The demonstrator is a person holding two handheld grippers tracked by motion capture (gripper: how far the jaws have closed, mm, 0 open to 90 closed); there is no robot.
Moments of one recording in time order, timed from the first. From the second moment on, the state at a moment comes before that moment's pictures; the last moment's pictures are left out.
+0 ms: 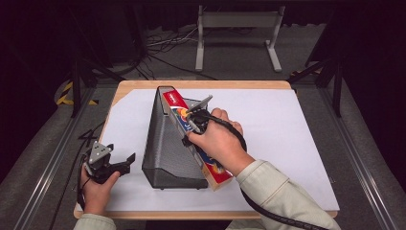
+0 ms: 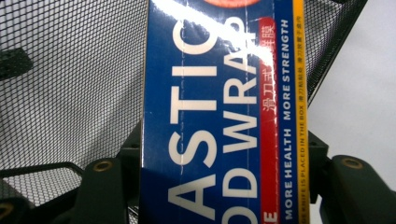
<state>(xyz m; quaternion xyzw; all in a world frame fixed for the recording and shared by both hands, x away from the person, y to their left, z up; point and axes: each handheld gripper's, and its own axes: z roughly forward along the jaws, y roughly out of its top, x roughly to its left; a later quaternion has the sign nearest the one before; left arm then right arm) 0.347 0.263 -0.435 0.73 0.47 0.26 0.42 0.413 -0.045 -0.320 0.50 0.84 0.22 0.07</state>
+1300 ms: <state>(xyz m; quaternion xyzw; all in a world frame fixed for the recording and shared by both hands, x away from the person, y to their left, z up) 0.336 0.273 -0.439 0.73 0.48 0.25 0.42 0.438 -0.007 -0.351 0.51 0.85 0.11 0.08</state>
